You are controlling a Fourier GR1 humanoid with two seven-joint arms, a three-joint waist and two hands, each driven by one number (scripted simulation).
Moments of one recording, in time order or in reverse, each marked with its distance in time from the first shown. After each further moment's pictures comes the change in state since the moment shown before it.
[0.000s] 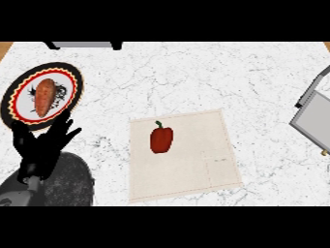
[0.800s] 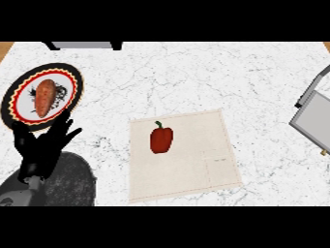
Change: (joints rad) left arm -0.004 -0.014 0.017 0.016 -0.016 -0.011 -0.017; right arm -0.012 -0.015 -0.031 0.089 -0.042 -0.107 -0.058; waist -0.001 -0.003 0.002
